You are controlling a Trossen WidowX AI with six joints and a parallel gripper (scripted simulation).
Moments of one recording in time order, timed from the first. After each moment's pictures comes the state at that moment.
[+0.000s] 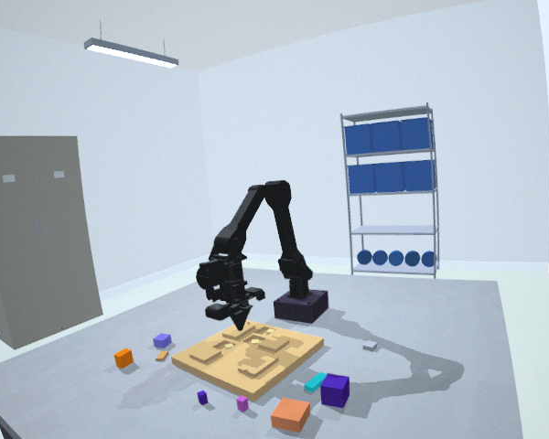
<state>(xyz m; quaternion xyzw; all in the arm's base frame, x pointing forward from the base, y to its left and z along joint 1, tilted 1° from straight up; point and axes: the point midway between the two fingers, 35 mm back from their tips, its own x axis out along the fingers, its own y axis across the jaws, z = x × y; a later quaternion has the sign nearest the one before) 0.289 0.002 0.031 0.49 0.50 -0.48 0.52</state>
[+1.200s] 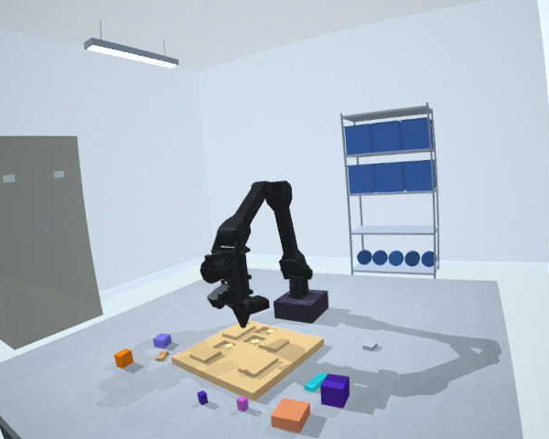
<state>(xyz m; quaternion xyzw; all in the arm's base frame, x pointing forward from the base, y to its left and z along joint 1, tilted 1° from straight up) 0.313 0.046 0.061 0.07 0.69 -0.07 0.72</state>
